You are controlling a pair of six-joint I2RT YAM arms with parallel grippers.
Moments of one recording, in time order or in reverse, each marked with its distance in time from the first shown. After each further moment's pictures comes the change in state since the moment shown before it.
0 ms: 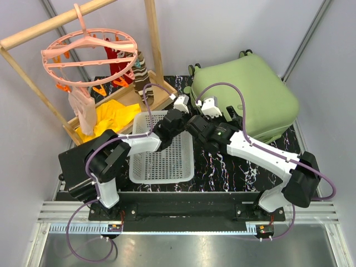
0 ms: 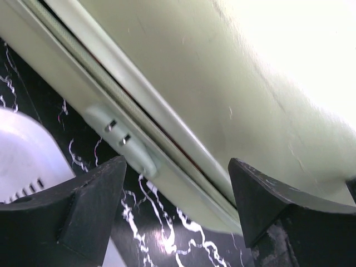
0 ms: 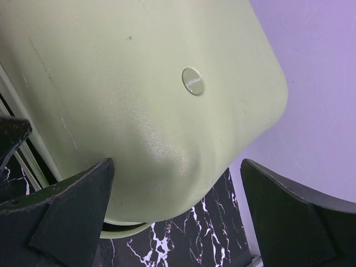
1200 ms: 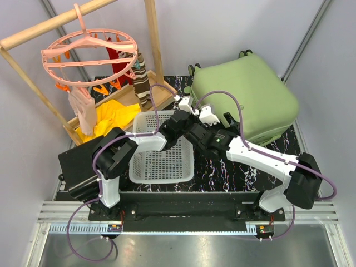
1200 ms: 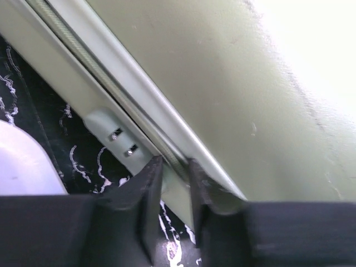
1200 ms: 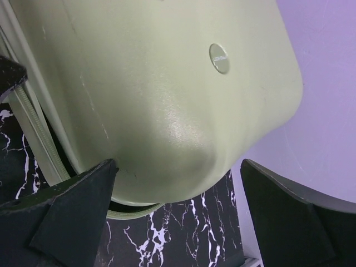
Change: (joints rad) left arm -0.024 0.095 0.079 -0.026 -0.072 0.005; right arm 0.045 -0.026 -0.086 0.001 -0.031 0.003
